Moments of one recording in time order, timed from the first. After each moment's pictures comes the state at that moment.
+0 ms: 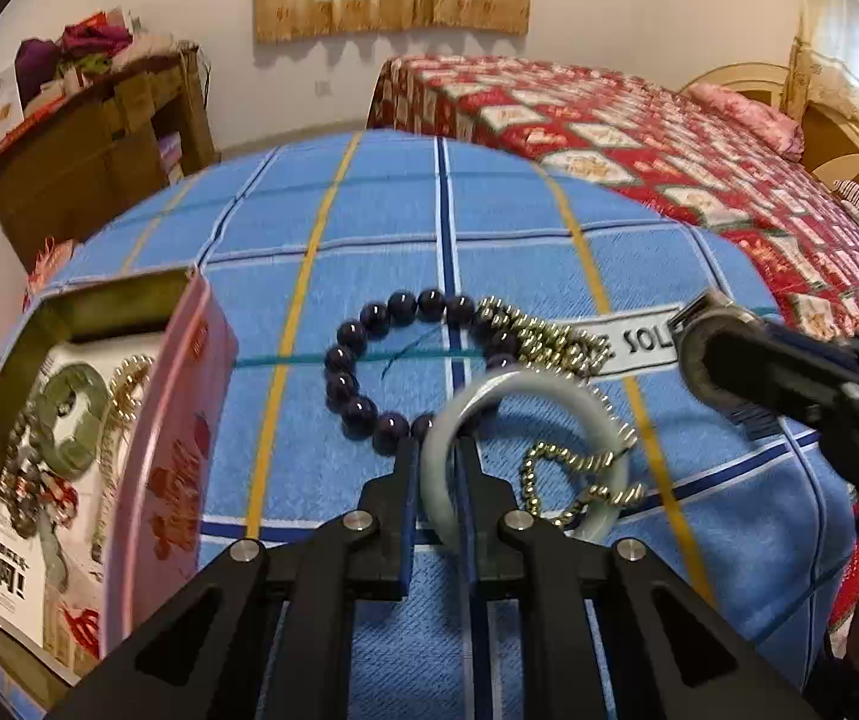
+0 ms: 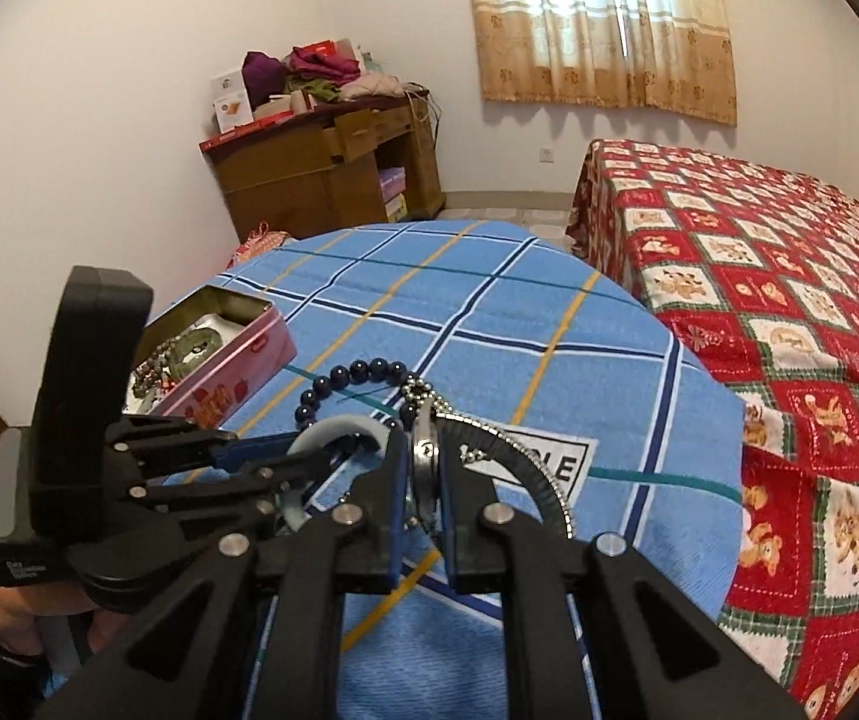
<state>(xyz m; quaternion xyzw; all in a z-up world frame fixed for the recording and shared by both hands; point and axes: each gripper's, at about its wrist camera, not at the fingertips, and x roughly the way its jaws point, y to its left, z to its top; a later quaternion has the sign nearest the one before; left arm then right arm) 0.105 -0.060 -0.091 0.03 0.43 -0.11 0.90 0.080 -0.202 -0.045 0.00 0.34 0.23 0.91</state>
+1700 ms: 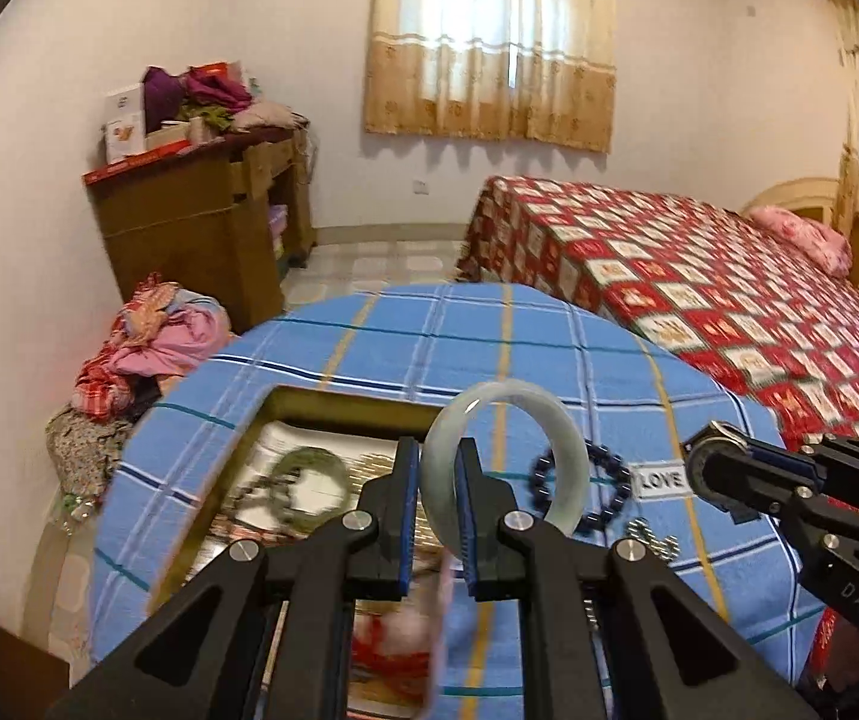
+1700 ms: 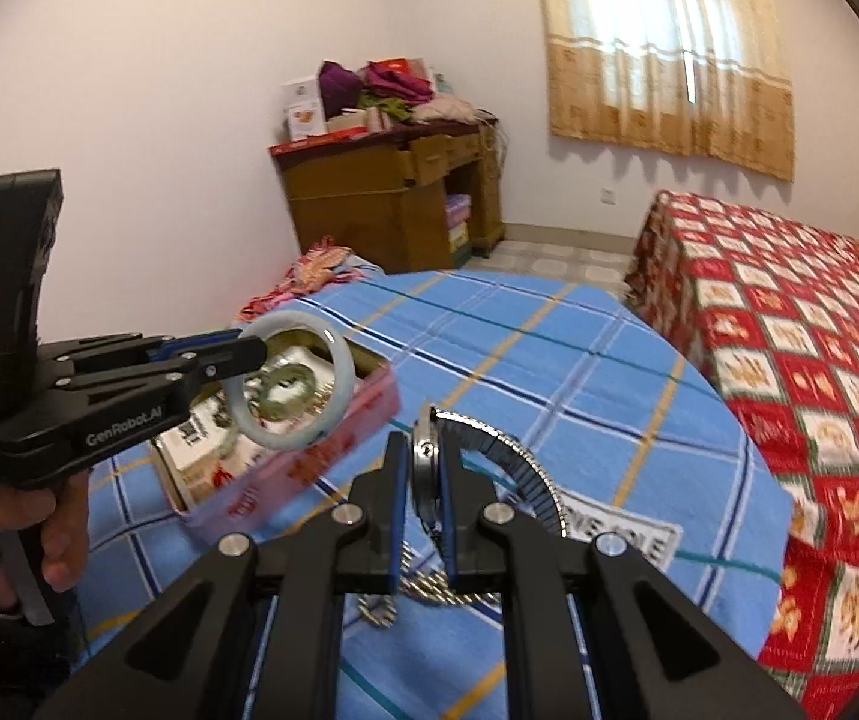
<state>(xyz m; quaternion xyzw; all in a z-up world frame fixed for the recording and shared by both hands) 0.066 0.049 0.003 -0.01 0.31 -0.01 0.95 0.070 -0.137 0.002 -0.04 0.29 0.30 0.91</state>
